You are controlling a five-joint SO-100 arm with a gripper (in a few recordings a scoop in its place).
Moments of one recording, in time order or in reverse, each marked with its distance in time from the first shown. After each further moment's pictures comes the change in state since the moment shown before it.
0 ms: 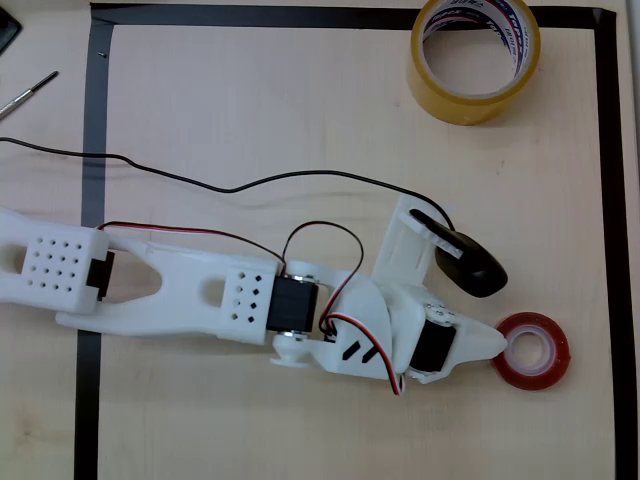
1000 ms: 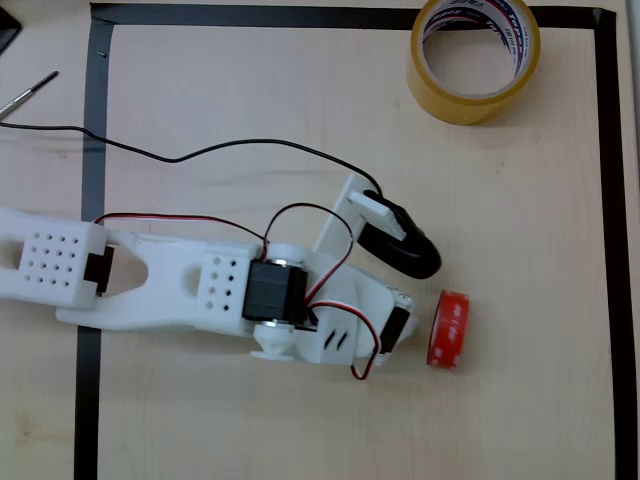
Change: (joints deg) arm -1.0 1.2 -15.2 48.0 -0.9
